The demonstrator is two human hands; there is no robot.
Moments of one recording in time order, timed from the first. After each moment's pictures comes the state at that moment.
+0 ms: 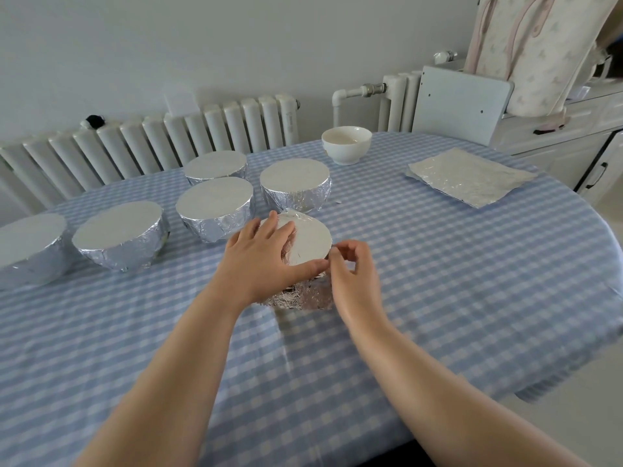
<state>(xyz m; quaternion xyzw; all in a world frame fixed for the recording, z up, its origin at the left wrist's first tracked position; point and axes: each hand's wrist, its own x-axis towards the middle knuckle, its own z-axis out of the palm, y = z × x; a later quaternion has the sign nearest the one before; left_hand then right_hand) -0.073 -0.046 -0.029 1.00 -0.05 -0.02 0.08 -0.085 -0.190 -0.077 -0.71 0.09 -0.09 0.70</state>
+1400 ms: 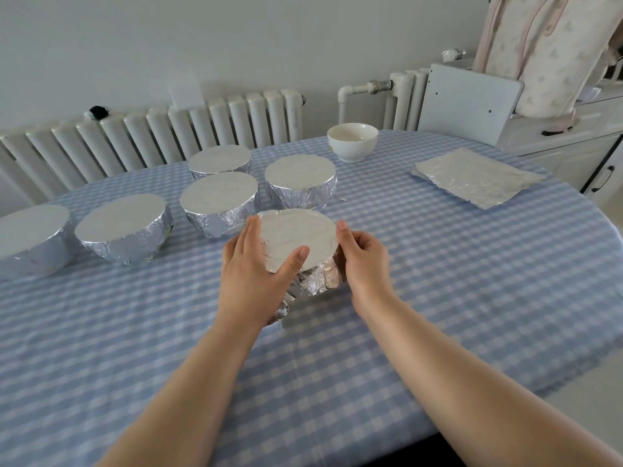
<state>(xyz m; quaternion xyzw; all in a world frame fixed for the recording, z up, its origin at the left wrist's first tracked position) -0.093 -0.045 -0.068 0.92 0.05 0.20 0.35 -0.048 -0.195 -0.081 -0.63 0.10 -0.05 0.77</state>
